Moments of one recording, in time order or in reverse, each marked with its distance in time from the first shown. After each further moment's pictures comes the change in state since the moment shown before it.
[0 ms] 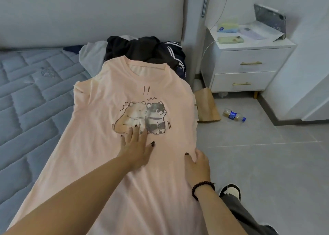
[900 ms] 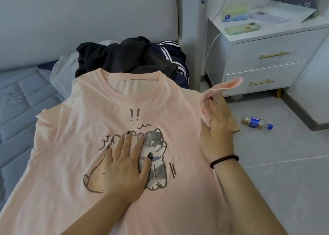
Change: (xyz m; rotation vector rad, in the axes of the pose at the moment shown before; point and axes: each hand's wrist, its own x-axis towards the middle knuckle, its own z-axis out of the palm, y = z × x) left_hand 0.109 -0.011 0.008 0.068 0.383 -0.011; right_hand 0.197 -0.088 0.011 -0.086 0.301 -0.692
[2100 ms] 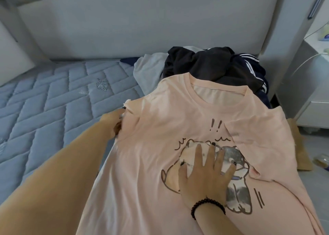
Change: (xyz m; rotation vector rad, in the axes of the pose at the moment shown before) left_hand 0.100 -0.243 -0.095 -1.282 0.108 -1.029; right_hand -0.115 -0.105 0.154 -0.821 -0.525 -0.042
